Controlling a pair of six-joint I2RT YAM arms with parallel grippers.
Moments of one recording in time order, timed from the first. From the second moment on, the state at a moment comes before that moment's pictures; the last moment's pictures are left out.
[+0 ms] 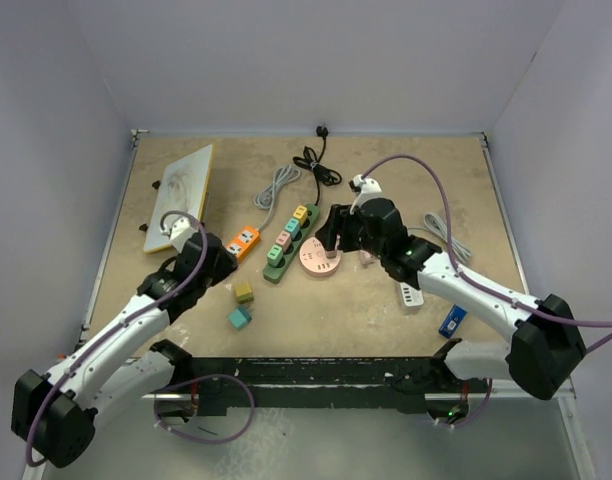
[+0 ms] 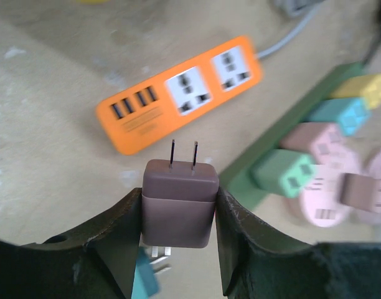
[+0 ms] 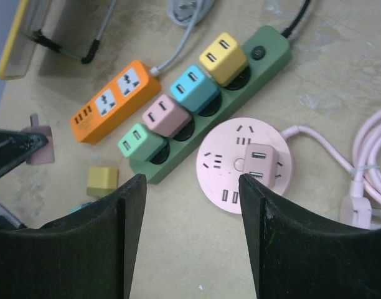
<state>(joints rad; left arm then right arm) -0.52 0.91 0.58 -0.51 -0.40 -0.99 0.69 1.28 0.89 -0.11 0.08 0.51</state>
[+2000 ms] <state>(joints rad) -0.52 1.04 0.66 0.17 -0.04 -1.70 0.85 1.51 0.95 0.55 0.07 0.40</state>
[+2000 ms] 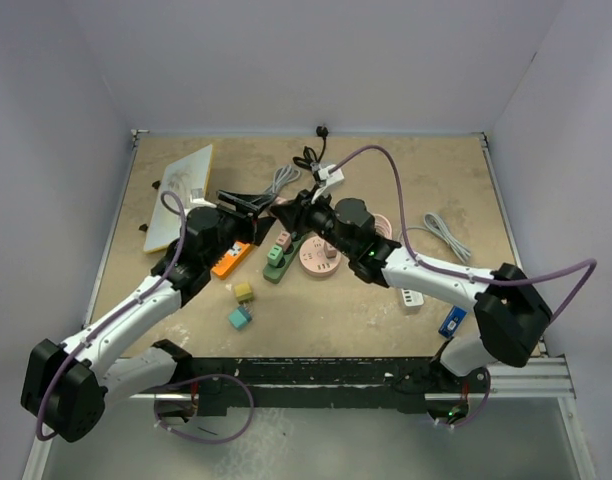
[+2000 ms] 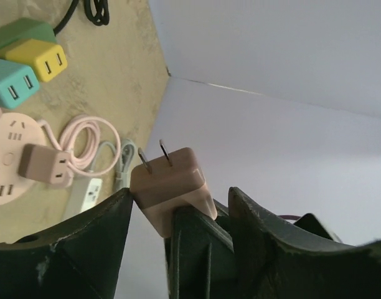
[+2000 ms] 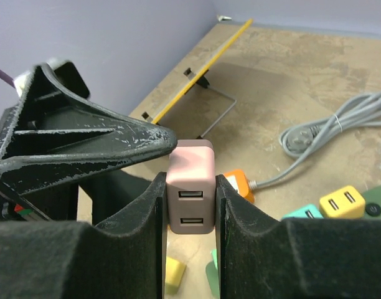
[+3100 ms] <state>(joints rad) -0.52 0.55 0.73 -0.15 -0.36 -0.43 0.77 1.85 1.49 -0.64 0.06 0.40</state>
